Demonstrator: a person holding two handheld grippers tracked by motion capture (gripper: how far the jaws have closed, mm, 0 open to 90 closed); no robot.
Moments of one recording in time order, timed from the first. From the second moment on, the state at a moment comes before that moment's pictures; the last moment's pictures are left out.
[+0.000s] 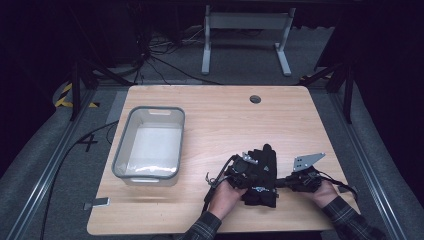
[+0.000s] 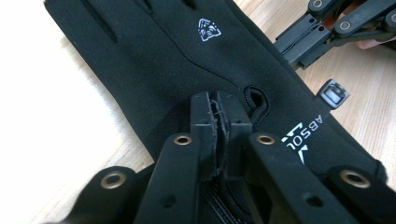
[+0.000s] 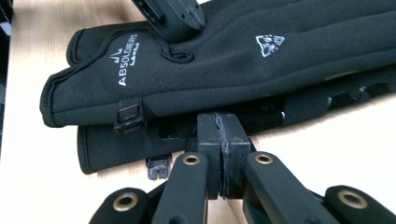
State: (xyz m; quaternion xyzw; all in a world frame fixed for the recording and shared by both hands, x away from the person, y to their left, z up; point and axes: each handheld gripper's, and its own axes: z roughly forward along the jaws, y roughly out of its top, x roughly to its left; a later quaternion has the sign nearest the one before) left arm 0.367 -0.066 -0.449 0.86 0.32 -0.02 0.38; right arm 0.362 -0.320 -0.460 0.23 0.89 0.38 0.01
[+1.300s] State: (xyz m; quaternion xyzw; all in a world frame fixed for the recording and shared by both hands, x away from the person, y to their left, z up) left arm 0.336 -0.042 -0.450 0.88 0.32 -0.01 0.35; right arm 0.392 -0.381 -0.462 0.34 0.86 0.36 0.14
